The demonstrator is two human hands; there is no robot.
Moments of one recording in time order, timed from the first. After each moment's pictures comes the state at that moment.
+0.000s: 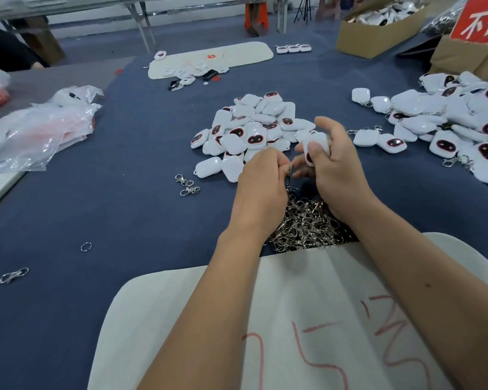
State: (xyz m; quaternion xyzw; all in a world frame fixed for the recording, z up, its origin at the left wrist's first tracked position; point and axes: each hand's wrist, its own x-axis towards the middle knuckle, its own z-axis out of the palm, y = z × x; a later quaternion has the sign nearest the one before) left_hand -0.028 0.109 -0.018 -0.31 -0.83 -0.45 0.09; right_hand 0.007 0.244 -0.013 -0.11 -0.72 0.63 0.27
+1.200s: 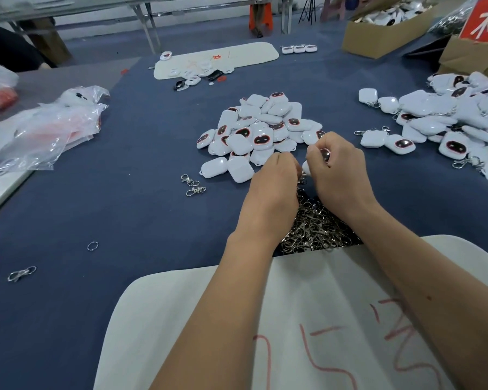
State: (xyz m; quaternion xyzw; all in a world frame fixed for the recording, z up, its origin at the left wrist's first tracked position) left_hand -0.020 0.109 -0.013 -0.35 -0.87 -0.34 0.09; right_hand 0.009 0.240 -0.010 -0.16 -0.86 0.38 0.31
